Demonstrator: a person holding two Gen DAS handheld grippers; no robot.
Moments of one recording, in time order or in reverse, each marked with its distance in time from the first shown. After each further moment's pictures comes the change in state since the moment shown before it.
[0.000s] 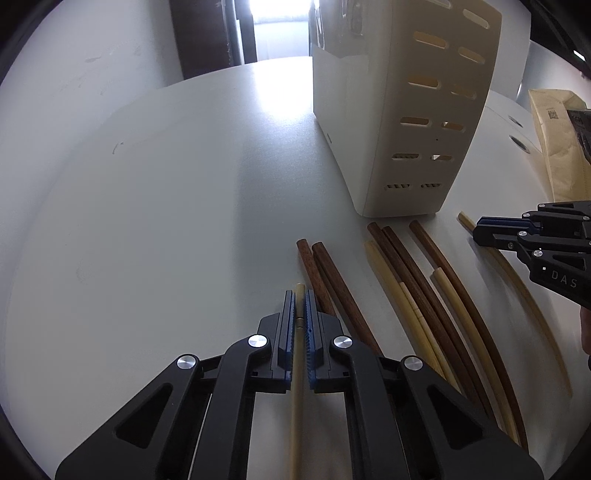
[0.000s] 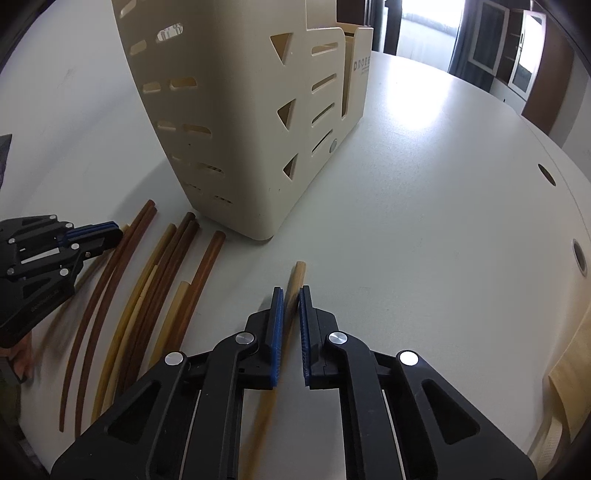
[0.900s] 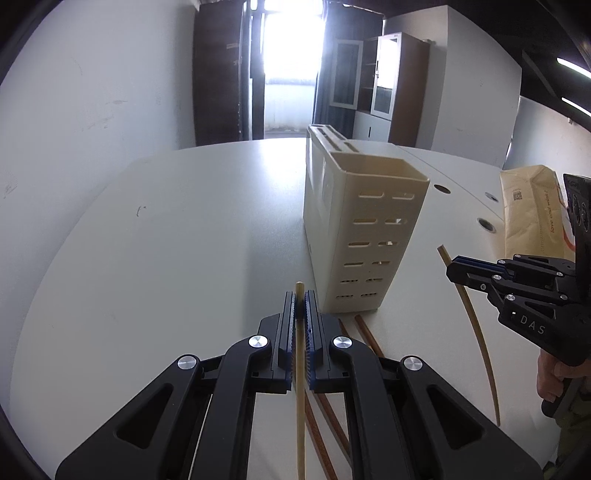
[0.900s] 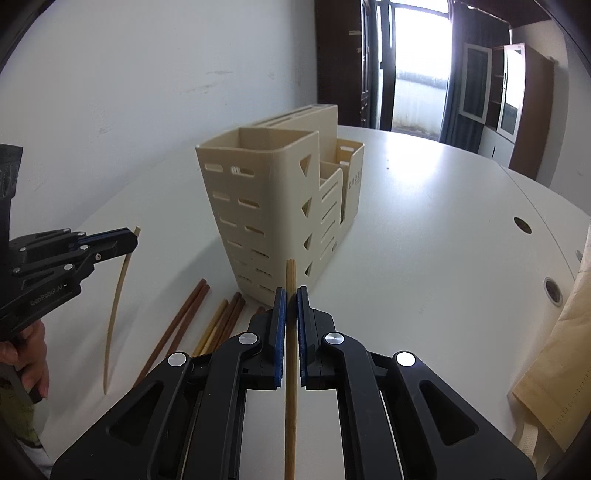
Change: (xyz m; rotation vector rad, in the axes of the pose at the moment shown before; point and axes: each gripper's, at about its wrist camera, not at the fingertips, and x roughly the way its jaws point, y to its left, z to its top) left arm -0.114 0.003 0.030 -0.076 -0.280 -0.042; right arm -0.108 0.007 0.008 -0.007 -0.316 0.015
